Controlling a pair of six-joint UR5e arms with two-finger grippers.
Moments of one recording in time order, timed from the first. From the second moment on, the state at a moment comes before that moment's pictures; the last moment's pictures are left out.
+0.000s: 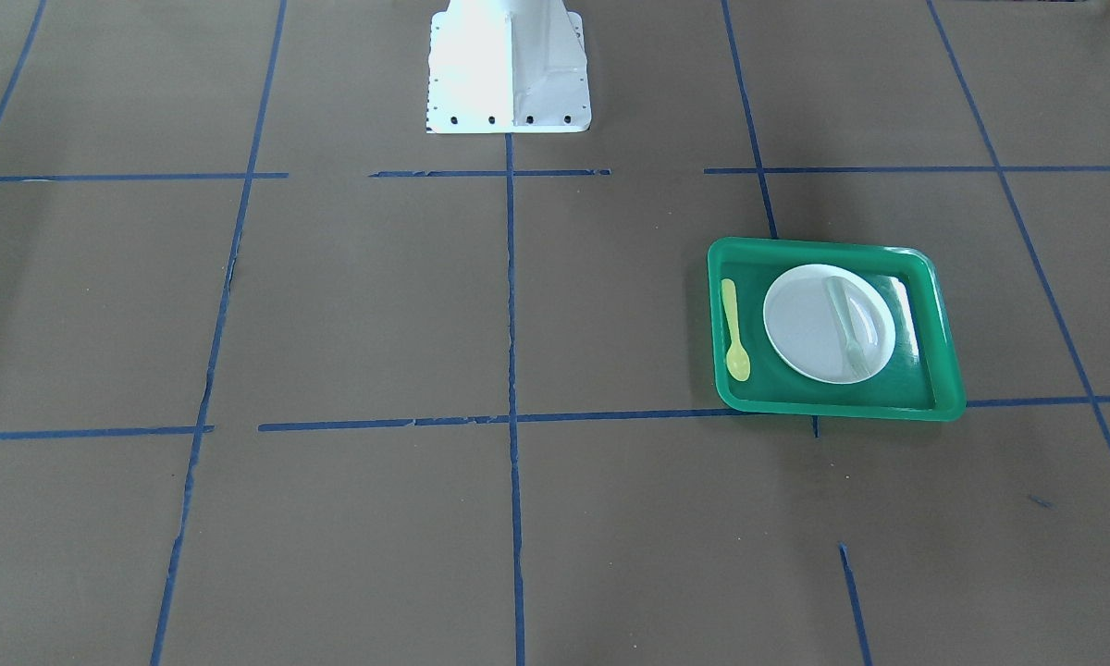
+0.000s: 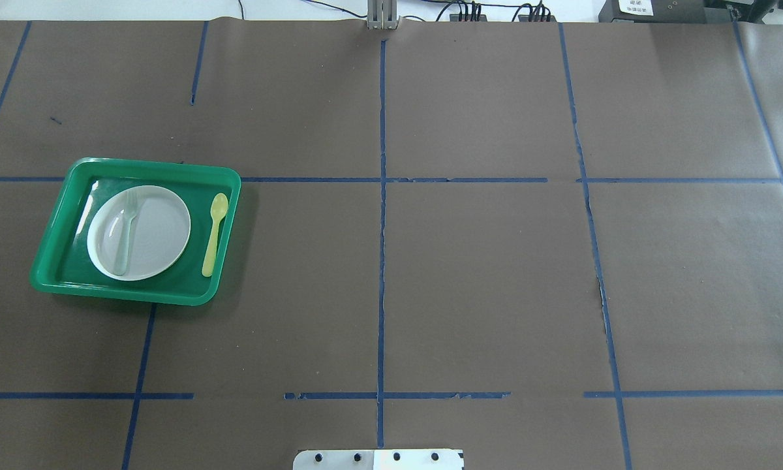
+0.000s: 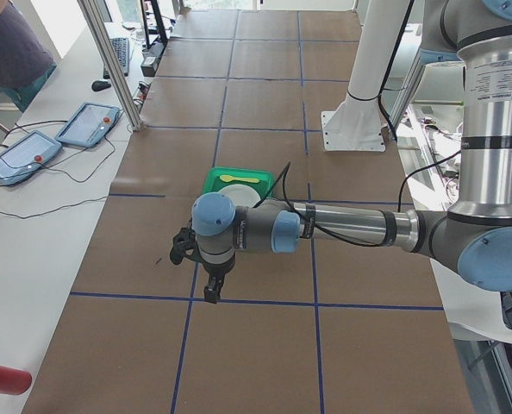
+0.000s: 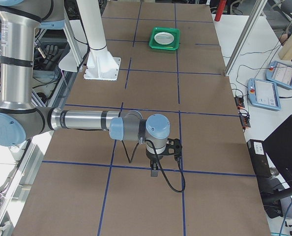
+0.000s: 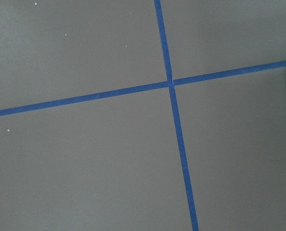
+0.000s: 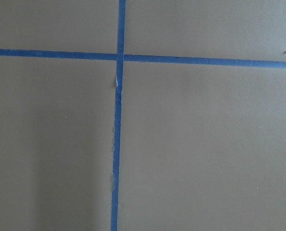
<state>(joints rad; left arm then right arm) -1.53 -1.53 -1.74 -1.58 -2.34 0.07 1.60 -1.70 1.73 -1.63 2.29 -0.06</state>
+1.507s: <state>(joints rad) -0.89 -1.74 -1.67 -1.93 -2.14 -0.86 1.60 -1.70 1.73 -1.63 2.29 -0.06</state>
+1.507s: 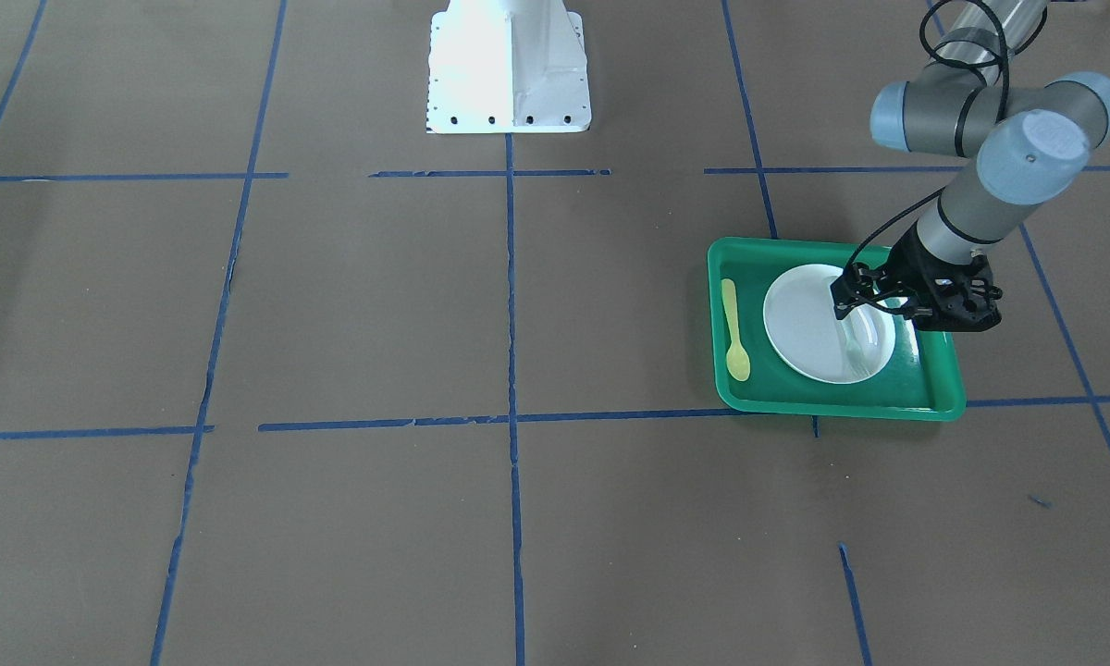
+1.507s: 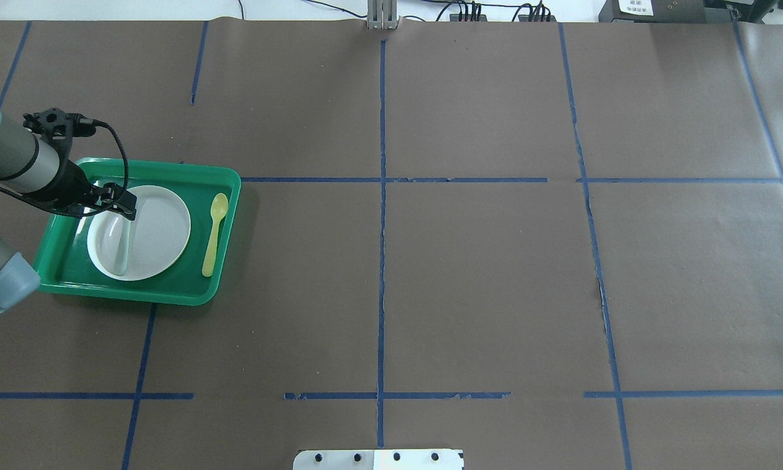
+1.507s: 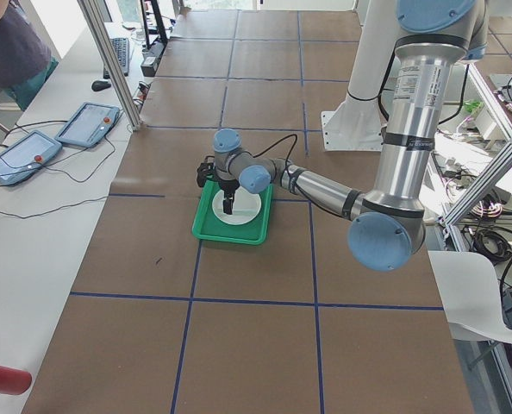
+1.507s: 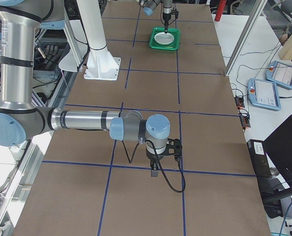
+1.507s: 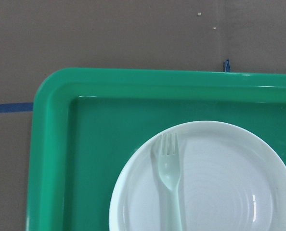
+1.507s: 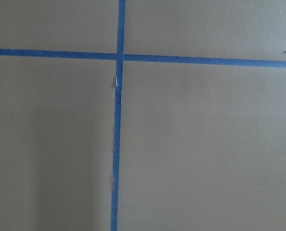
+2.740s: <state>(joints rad) -0.84 -1.76 -1.57 -2.03 -2.13 -0.92 1.60 -1.70 1.73 -1.63 2.29 -0.06</state>
